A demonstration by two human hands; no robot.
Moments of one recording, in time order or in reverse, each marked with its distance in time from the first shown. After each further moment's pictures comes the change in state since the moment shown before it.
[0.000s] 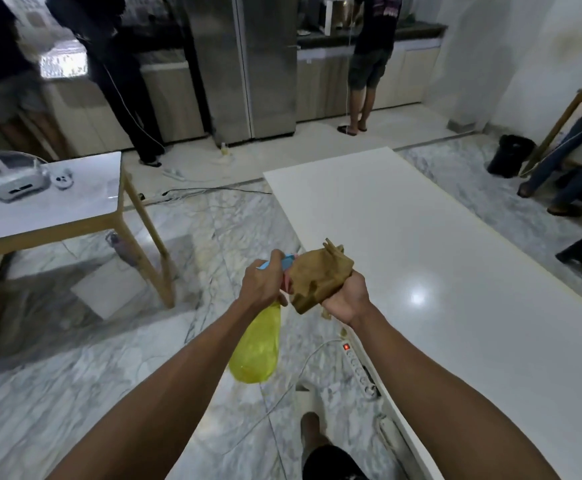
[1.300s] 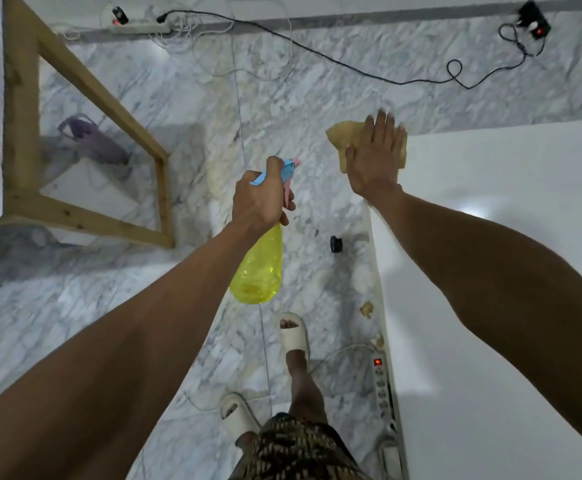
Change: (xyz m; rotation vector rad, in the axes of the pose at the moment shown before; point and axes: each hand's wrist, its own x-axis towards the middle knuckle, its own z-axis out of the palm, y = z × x) left_hand 0.684 -0.027 -0.107 -0.154 0.220 -0.427; right_hand 0.799 -0.088 0.086 -2.418 0.211 -0.330
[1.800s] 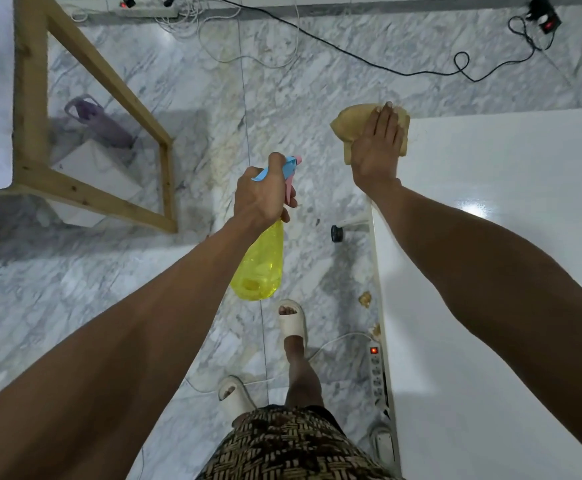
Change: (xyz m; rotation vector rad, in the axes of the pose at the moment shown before) left_hand -0.033 -0.017 -0.003 -0.031 -0.018 0.005; right_hand -0.022 -0.002 0.005 0.027 0.022 0.036
